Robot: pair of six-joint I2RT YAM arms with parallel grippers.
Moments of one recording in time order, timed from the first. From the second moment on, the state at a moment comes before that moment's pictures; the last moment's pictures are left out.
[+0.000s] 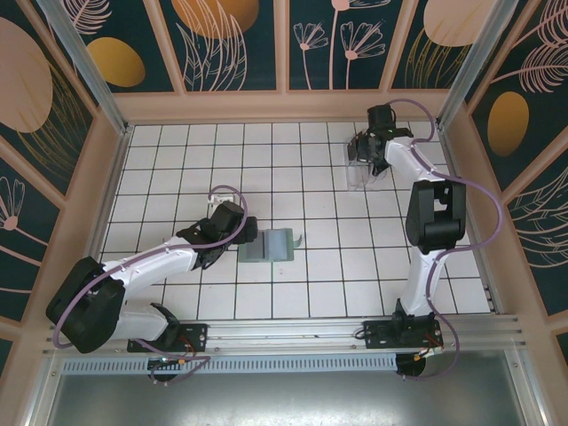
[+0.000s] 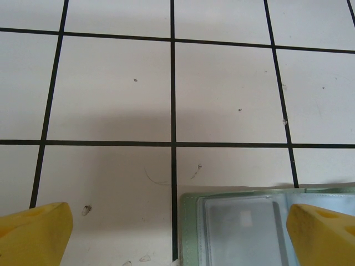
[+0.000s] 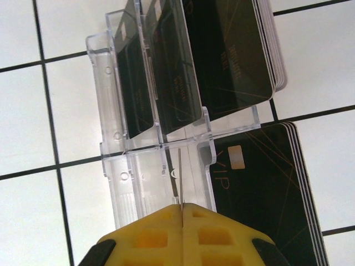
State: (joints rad) left arm -0.68 1.32 0.65 -0.20 -0.35 -0.61; right arm 0.16 1.99 1.64 -0.64 0.13 0.25
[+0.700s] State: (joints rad) left arm -0.68 1.27 0.59 -0.23 -0.32 -0.61; right arm 0.56 1.55 1.18 -0.38 -0.09 0.51
